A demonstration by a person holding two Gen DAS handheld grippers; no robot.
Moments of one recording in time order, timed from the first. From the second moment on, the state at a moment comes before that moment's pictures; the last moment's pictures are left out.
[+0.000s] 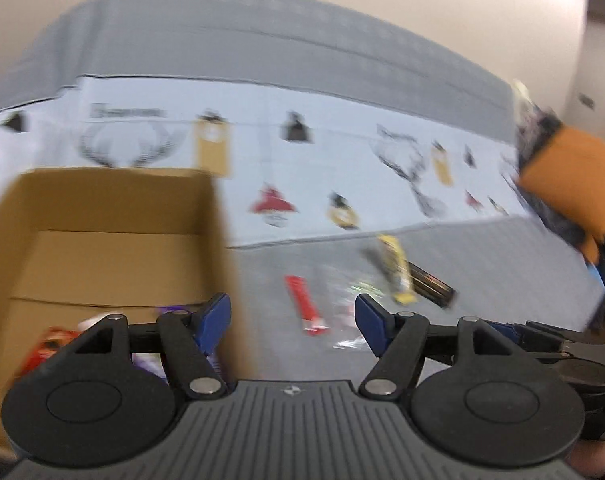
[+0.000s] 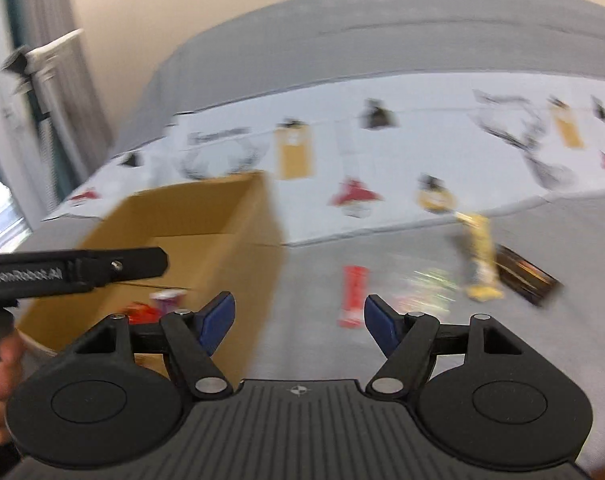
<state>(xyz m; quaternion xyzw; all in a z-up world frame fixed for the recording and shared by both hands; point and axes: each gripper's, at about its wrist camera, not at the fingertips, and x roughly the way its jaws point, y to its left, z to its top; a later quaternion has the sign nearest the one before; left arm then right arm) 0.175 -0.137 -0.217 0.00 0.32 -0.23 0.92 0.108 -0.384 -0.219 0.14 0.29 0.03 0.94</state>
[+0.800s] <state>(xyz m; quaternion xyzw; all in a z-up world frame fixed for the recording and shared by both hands) 0.348 -0.251 -0.362 0.01 0.50 -0.14 0.86 0.259 -0.533 -0.329 0.15 0.36 0.00 0.92</state>
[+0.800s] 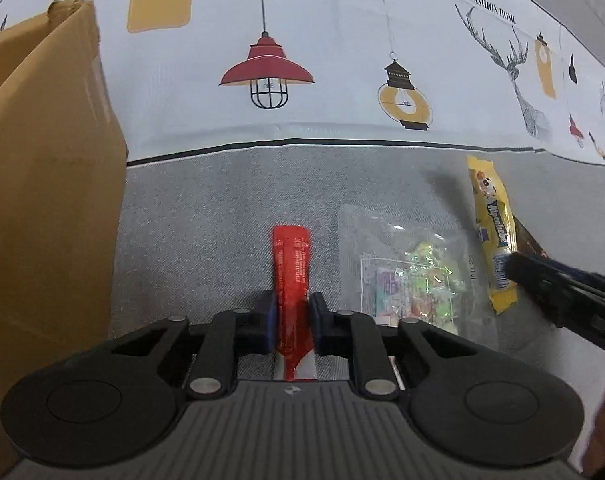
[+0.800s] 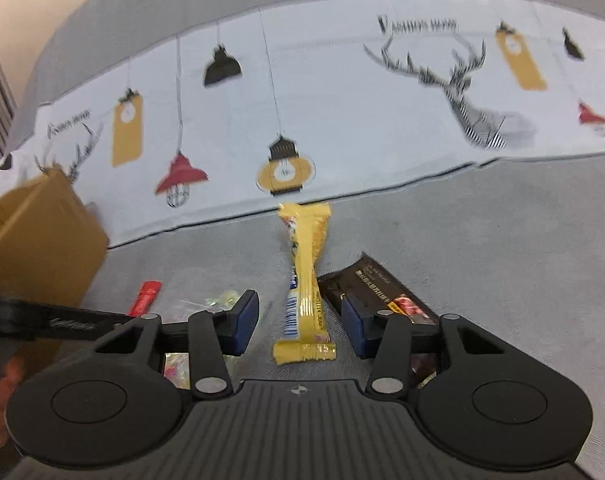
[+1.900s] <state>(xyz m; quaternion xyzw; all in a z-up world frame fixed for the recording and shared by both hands) 0.169 -0.144 -0.211 -0.01 0.34 -0.20 0.92 0.094 -0.397 -0.227 0.14 0.31 0.02 0.94</state>
